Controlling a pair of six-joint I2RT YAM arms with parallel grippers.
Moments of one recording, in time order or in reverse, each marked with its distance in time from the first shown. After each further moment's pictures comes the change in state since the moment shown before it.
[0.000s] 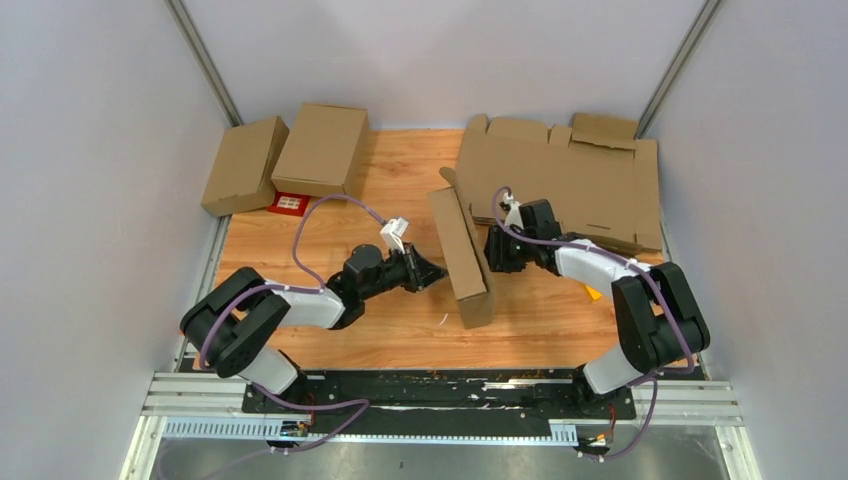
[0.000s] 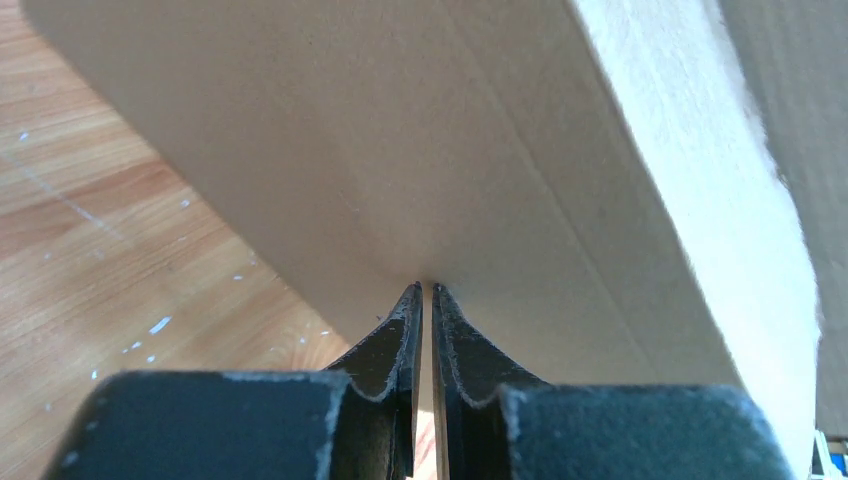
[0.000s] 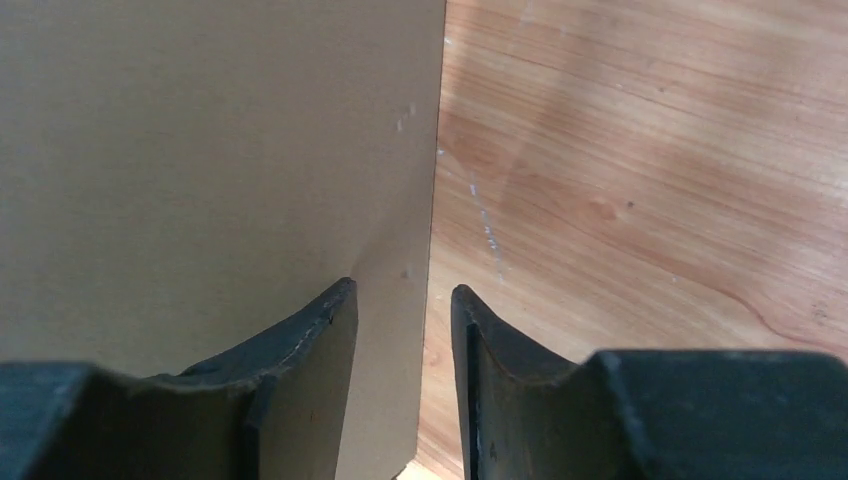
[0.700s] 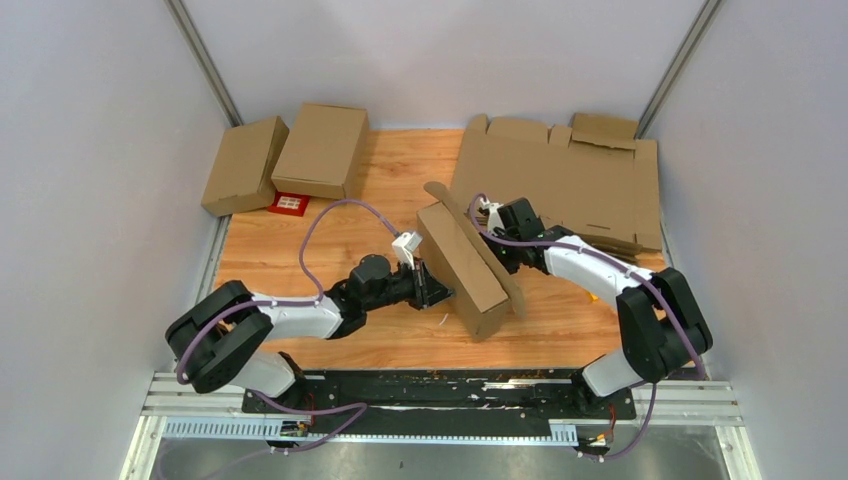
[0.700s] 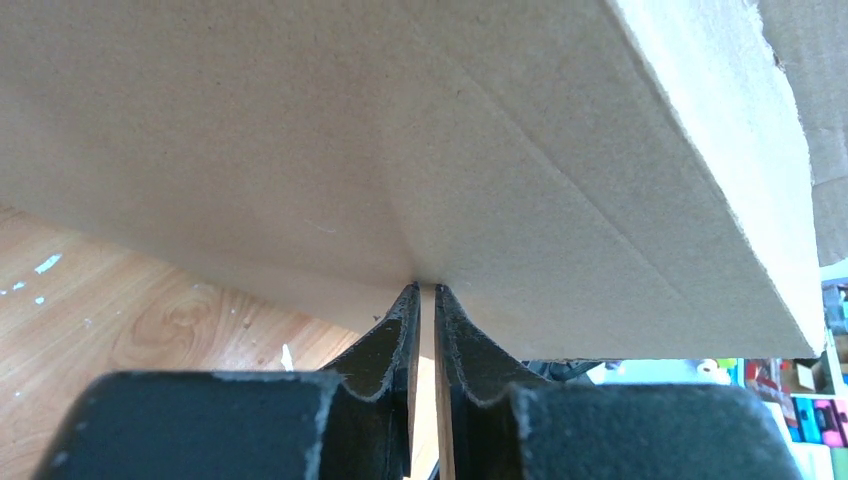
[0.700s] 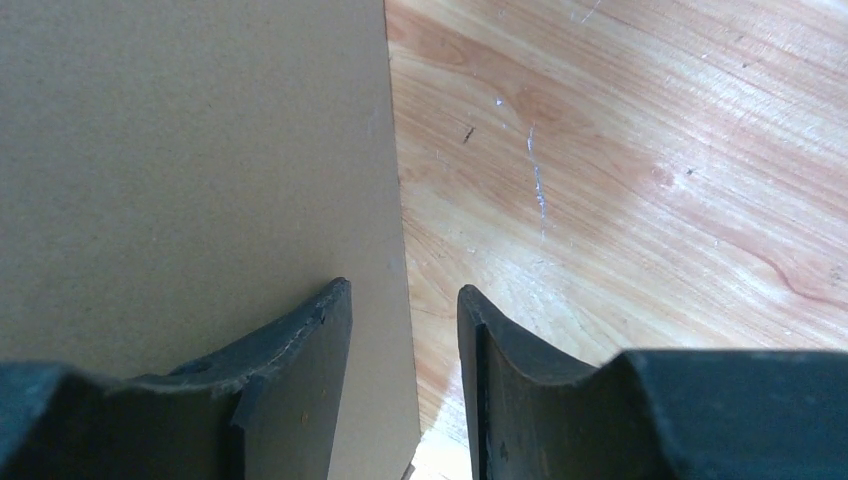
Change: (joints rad) left arm -0.115 -0.095 0.005 -0.144 -0.007 0.044; right arm 0.174 -0.038 0.126 -0.253 0.162 -0.130
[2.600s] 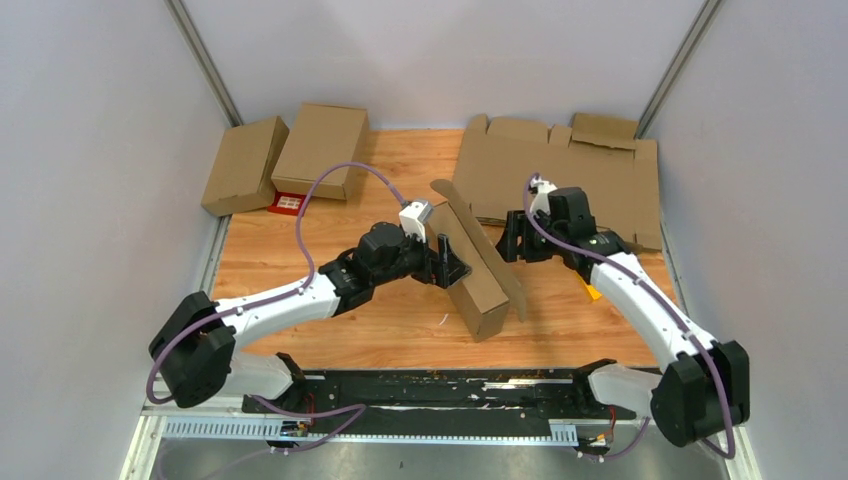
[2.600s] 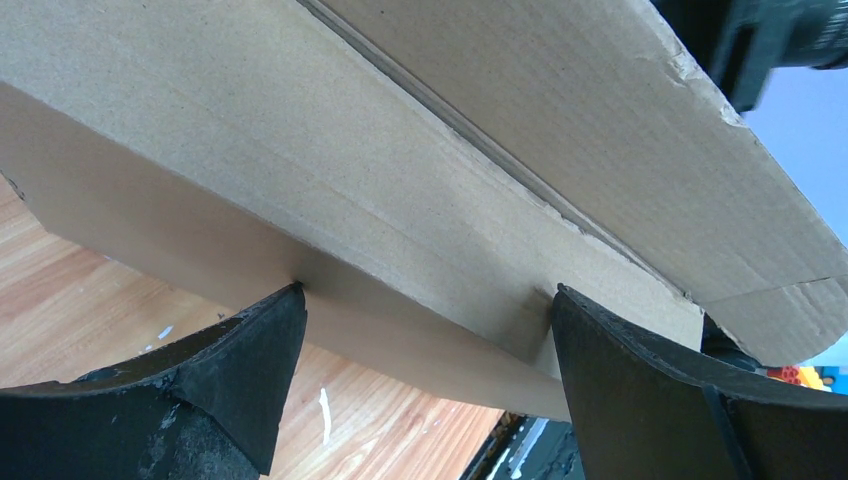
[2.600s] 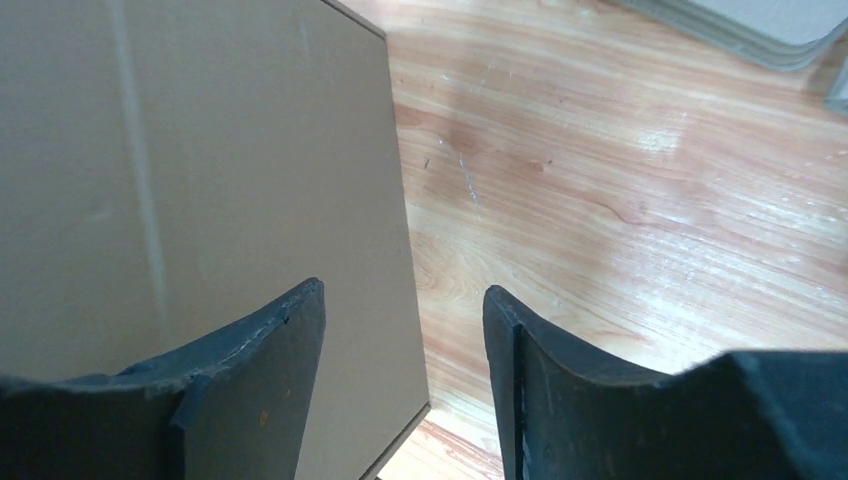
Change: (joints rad) left arm -0.008 -0.107 0.311 -0.521 -0.138 0.179; right arm -0.158 -0.292 -0.002 -0.091 -0.003 0.035
